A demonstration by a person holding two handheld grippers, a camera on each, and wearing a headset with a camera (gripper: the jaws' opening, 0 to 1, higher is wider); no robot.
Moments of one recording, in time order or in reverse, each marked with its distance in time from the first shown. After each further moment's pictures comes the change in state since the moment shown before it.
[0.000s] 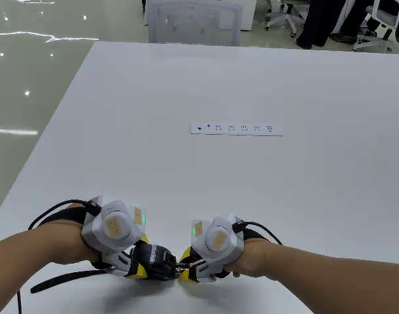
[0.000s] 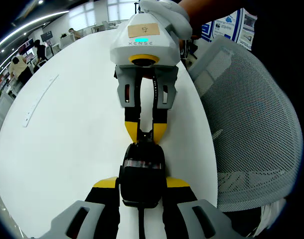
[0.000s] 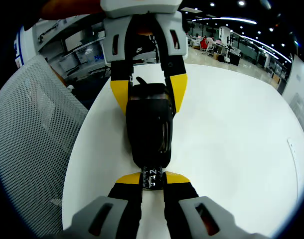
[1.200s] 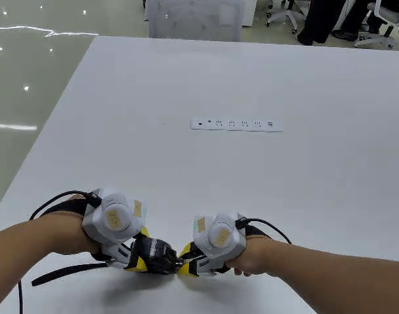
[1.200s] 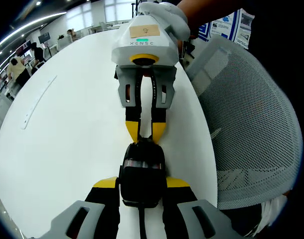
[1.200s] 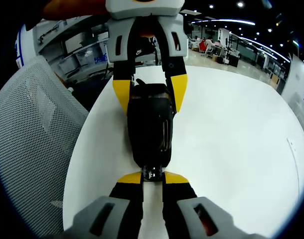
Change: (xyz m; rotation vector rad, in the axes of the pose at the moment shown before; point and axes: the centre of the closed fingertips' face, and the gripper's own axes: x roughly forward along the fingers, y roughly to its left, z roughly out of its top) left arm 0.000 -0.001 0.001 0.015 -0.004 -0.017; right arm 0.000 0.000 -0.002 0.012 -0.019 -0.005
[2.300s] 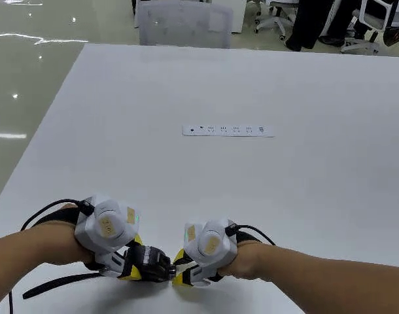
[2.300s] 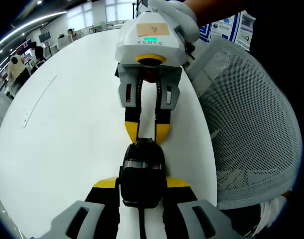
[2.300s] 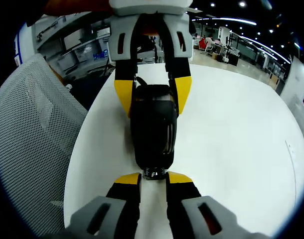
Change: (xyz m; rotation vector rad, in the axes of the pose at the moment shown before) left arm 0.000 -0.001 -0.002 -0.007 -0.002 -0.006; right arm 0.005 0.004 0.006 -0.012 0.022 -0.023
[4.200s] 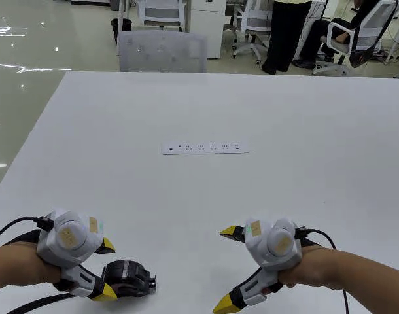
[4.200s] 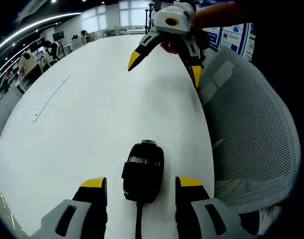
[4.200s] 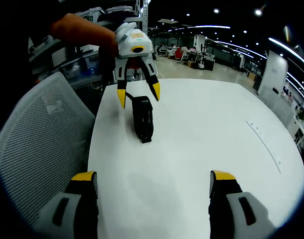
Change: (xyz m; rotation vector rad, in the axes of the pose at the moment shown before) left arm -0.017 0.002 0.000 -0.078 -0.057 0.058; right arm -0.125 0.005 -0.035 0.105 -0.109 -0.161
